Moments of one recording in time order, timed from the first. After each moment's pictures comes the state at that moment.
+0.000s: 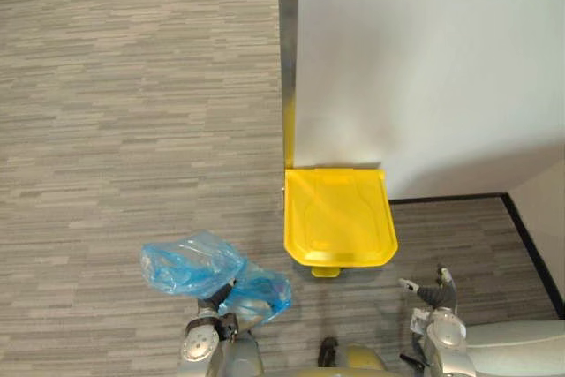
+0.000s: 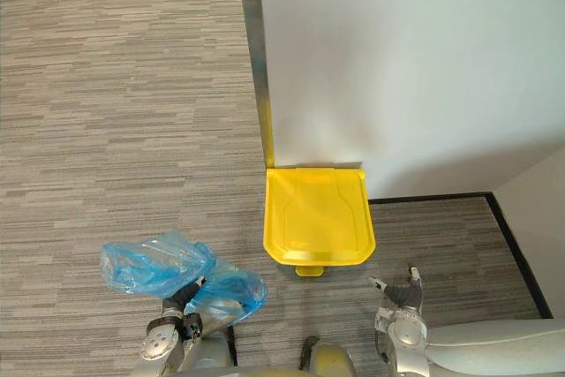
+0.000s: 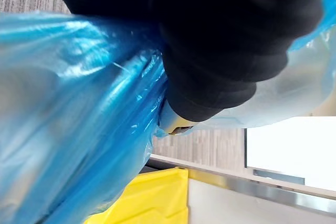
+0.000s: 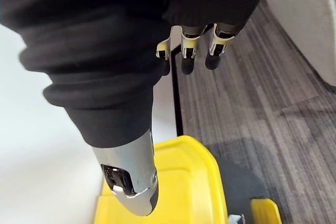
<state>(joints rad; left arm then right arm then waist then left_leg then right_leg) 0.21 0.04 -0.01 0.50 -0.12 -0.21 0.13 0.09 -0.10 -0.28 0.65 -0.05 -0.13 -0.26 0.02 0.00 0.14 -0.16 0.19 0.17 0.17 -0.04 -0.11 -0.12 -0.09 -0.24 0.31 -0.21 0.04</state>
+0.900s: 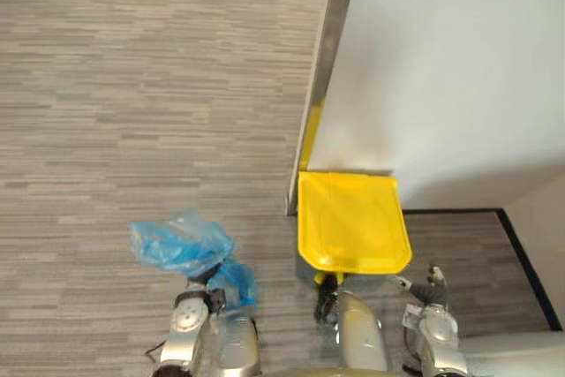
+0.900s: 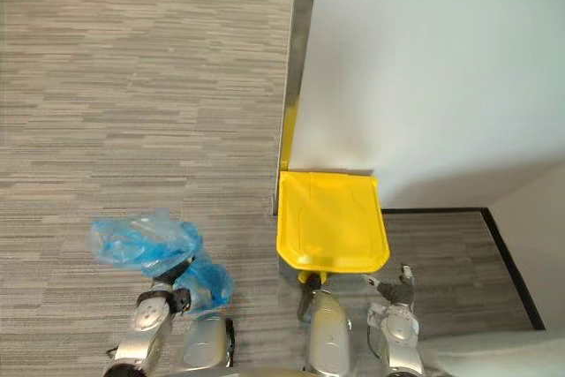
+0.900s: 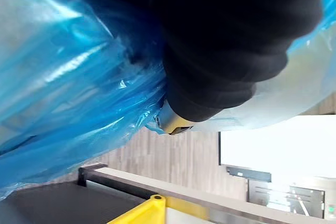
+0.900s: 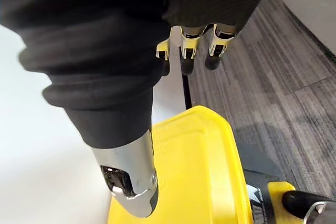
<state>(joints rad) 0.02 0.11 -0.02 0.52 -0.11 -0.20 0.15 0.09 -0.07 -0.35 0.60 0.00 -0.11 -0.26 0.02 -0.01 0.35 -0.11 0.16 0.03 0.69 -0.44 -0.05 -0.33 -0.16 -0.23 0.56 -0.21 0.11</state>
